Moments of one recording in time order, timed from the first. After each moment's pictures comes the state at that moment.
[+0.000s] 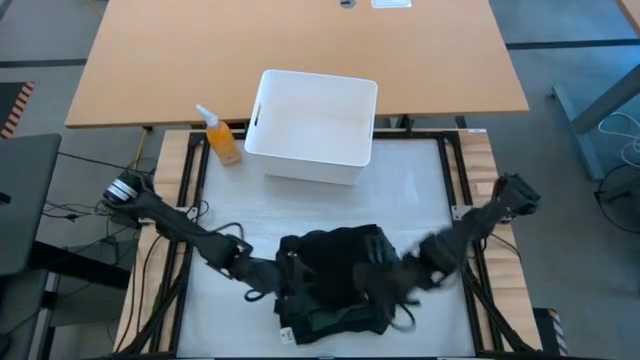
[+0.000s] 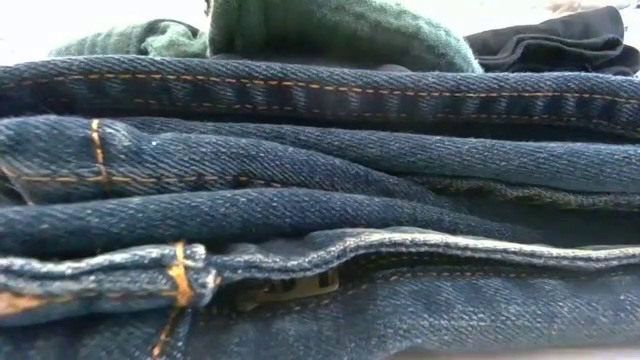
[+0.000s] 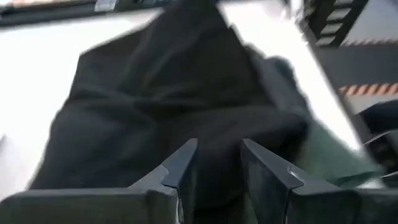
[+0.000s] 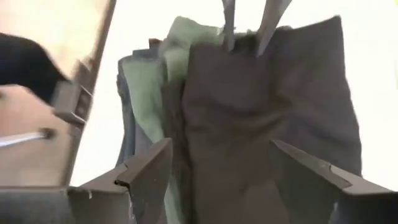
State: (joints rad) left arm -0.50 1.58 1.12 -0.11 -0.41 -0.19; right arm 0.62 1.66 1.60 -0.89 0.38 0.40
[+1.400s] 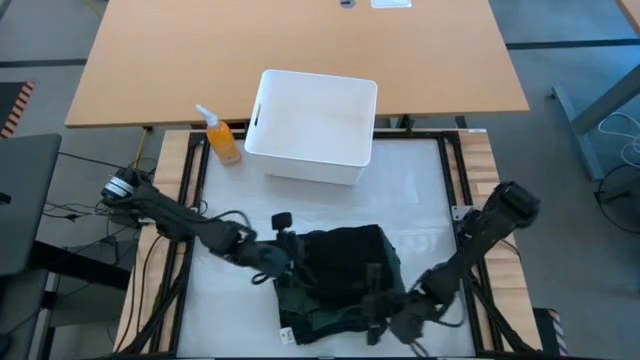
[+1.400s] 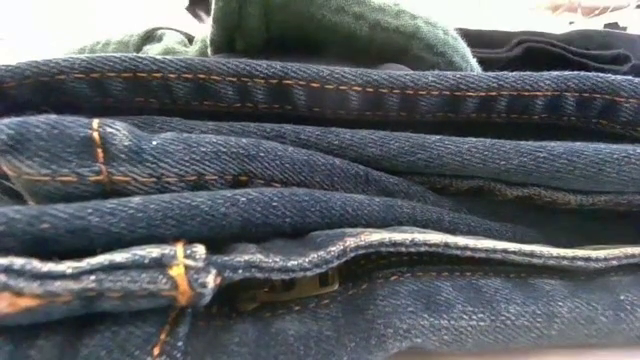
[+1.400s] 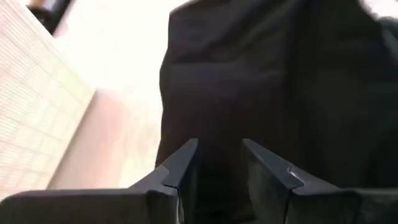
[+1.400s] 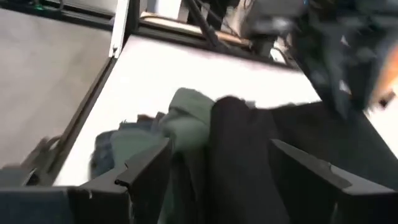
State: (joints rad) left arm -0.41 1.53 1.15 -0.35 -0.52 -0.20; right arm 0.77 1.71 1.14 0.03 0.80 0.22
